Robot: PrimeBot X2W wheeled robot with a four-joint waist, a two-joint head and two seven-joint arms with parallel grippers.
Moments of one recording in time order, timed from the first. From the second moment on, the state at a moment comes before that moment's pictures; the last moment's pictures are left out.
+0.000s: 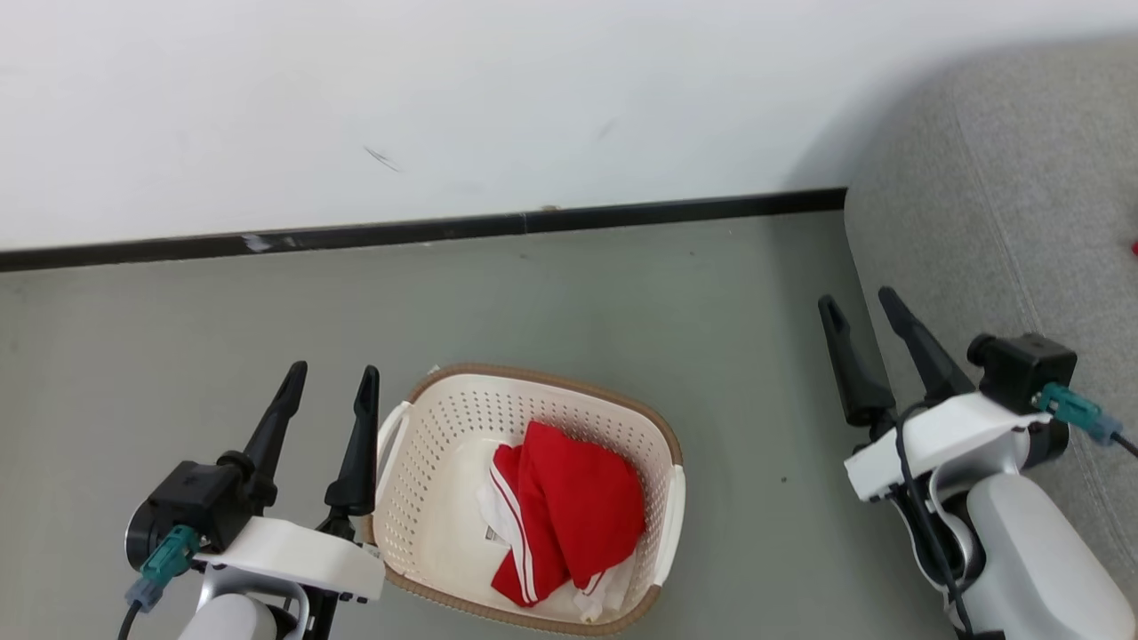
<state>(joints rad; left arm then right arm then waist) -0.18 0.18 -0.30 0.07 -0.51 0.09 -0.25 -0.35 -0.10 0.15 0.33 0.34 0.13 -0.25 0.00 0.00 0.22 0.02</state>
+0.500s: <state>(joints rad) -0.10 0.17 -0.30 0.12 -0.52 0.06 -0.25 -0.17 -0.10 0.08 0.26 0.27 0.13 -0.25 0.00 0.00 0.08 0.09</state>
